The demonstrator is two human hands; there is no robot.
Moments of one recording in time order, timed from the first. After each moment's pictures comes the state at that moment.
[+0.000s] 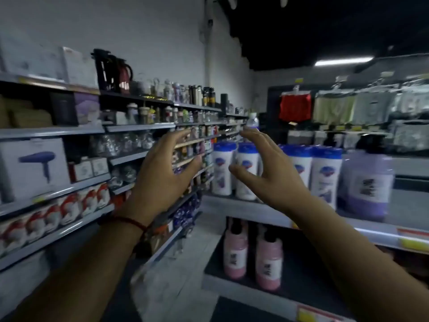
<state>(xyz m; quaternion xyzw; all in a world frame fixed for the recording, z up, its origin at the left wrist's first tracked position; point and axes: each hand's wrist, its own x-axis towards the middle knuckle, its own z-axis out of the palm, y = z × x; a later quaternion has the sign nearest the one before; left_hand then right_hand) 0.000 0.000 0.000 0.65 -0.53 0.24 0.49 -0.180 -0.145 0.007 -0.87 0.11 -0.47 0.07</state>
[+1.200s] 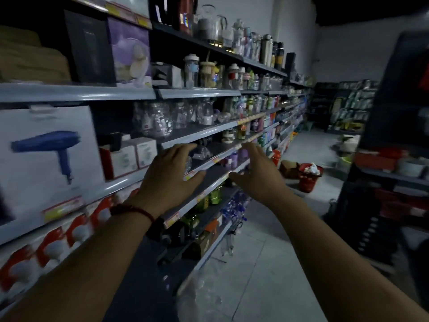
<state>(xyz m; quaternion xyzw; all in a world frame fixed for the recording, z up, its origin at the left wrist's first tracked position) 0.633 -0.141 -0.088 0.80 -0.46 0.21 0.31 0.506 -0.328 -0.086 -0.92 0.16 -0.32 0.16</state>
